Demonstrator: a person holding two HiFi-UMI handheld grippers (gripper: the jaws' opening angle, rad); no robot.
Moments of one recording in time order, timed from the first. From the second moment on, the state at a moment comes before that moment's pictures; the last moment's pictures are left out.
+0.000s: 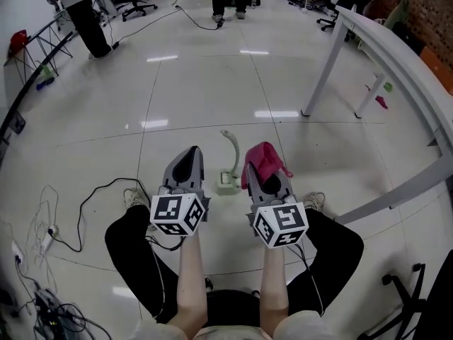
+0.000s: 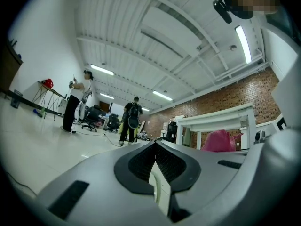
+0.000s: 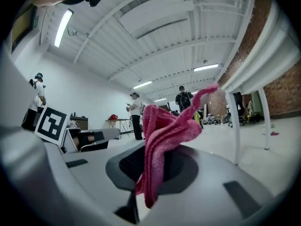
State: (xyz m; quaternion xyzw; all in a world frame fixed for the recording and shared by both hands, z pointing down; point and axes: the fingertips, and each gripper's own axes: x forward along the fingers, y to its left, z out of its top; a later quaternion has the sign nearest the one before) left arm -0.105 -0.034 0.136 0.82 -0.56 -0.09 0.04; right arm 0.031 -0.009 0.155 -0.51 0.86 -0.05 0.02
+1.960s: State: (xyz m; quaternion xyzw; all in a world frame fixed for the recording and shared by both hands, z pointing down) left arm -0.107 0.530 0.178 0.80 -0.60 -0.07 0.01; right arm 0.061 0.529 0.179 -0.50 0.86 -0.04 0.05
